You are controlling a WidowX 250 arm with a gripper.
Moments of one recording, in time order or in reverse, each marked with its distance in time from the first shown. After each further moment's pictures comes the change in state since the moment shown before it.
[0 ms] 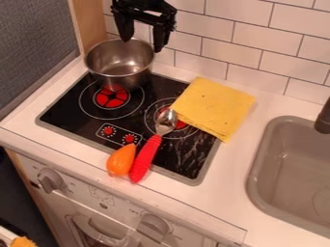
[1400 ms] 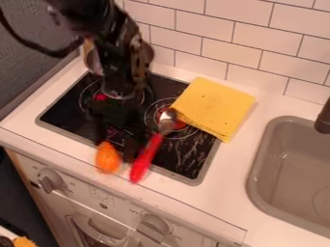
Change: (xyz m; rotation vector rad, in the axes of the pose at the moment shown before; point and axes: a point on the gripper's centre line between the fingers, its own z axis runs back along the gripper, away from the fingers) arm -0.145 -0.044 -0.073 0.003 0.189 -0.103
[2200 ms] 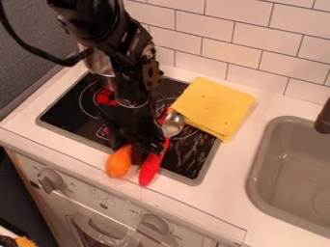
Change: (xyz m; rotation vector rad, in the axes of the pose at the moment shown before) arm -0.005 -0.024 -0.001 -0.011 -0.020 -0.042
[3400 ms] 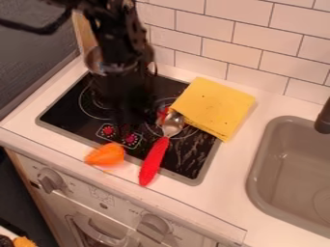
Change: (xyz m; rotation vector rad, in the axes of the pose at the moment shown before) arm 0.013 0.021 0.049 -0.090 -0.049 0.040
